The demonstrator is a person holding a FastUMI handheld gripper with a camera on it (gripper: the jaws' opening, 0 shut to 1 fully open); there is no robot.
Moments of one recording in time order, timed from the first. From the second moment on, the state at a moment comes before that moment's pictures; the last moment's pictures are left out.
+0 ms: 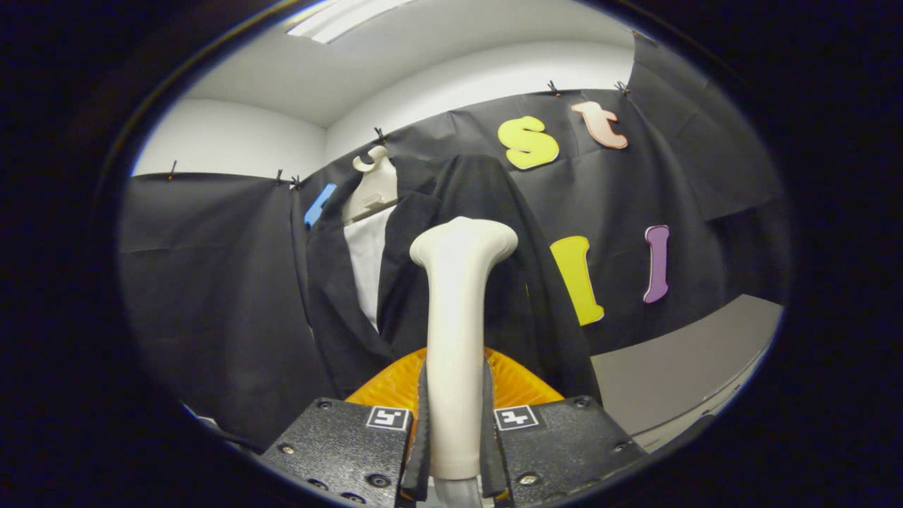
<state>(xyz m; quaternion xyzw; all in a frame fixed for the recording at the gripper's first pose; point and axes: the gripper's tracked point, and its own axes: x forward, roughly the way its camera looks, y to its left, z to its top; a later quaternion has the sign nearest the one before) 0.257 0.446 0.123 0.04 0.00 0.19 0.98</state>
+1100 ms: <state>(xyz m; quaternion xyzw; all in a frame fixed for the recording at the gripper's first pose) 0.237 0.444 0.021 0.03 0.08 0.16 0.98</state>
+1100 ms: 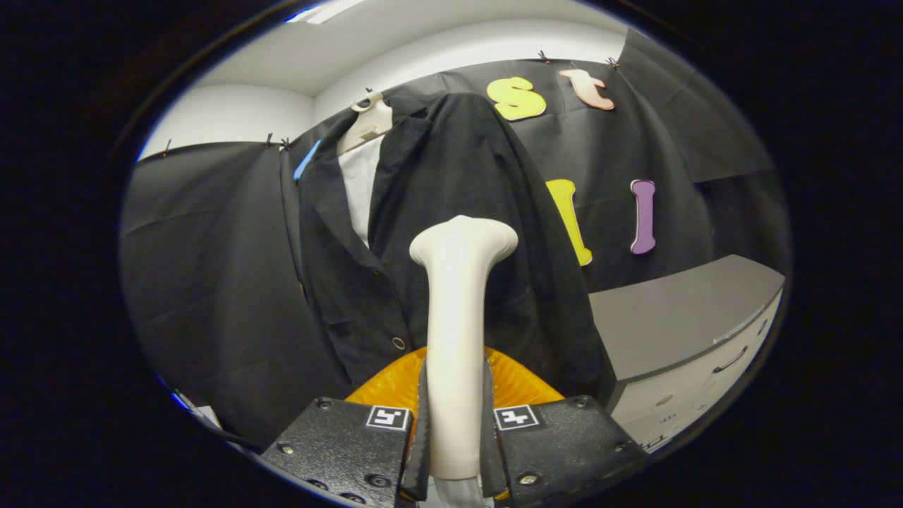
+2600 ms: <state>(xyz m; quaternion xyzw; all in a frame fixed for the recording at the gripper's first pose) 0.198 0.412 -0.117 0.02 0.23 0.14 0.96</state>
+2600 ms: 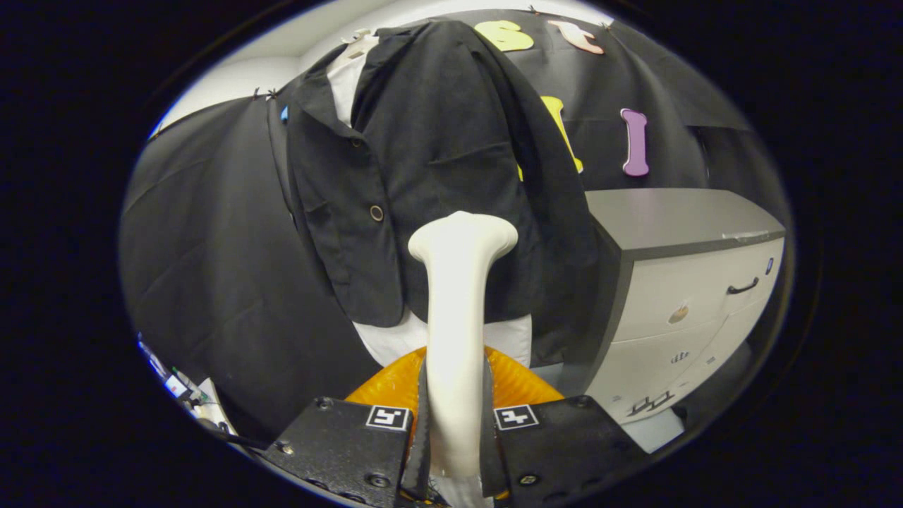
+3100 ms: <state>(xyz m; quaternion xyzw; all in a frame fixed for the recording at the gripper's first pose) 0.184 0.410 -0.156 0.02 0.28 0.15 0.95</state>
